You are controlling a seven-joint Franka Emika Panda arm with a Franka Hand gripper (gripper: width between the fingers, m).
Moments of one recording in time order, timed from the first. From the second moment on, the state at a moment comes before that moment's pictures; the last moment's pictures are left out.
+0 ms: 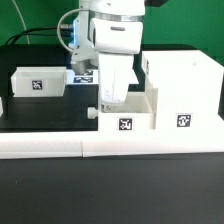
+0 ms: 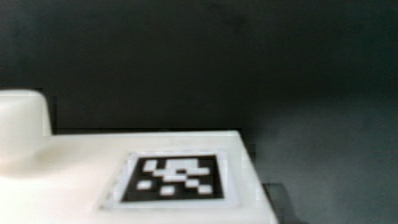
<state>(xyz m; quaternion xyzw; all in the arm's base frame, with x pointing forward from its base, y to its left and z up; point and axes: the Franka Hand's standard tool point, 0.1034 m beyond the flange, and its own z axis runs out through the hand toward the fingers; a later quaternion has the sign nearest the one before) 0.543 -0.006 0.016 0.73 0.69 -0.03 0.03</state>
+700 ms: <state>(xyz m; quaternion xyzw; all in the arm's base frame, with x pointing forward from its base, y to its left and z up) 0.542 -0.006 0.014 0.73 0.68 -0.02 0.03</state>
